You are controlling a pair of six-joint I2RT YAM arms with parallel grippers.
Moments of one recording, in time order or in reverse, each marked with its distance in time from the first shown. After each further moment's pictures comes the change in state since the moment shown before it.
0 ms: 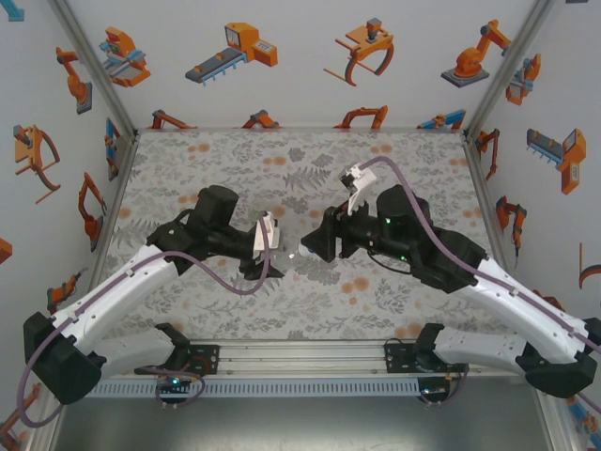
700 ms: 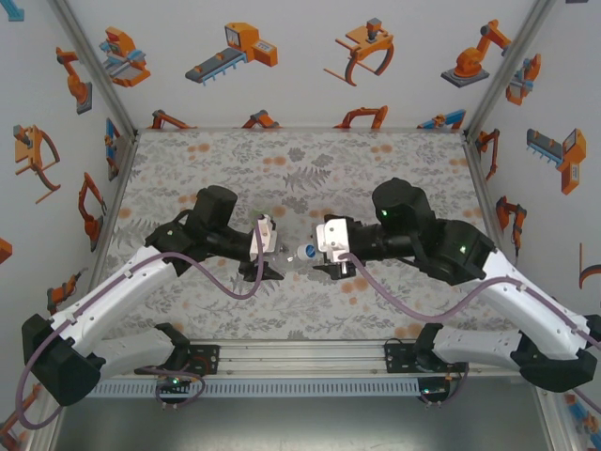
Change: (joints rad) left arm 0.000 -0.010 0.000 -0.003 0.054 0.038; right arm 0.000 0.065 0.151 -0.266 -0.393 -1.037
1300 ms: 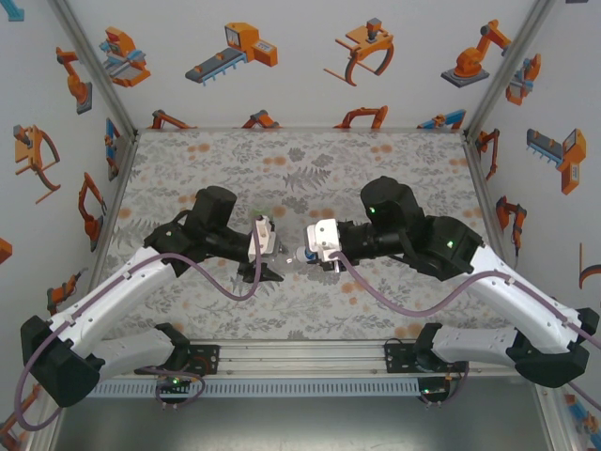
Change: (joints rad) left arm 0.000 -0.008 0.000 -0.009 0.016 0.005; right arm 0.000 0.042 0.000 0.005 -0.019 -0.019
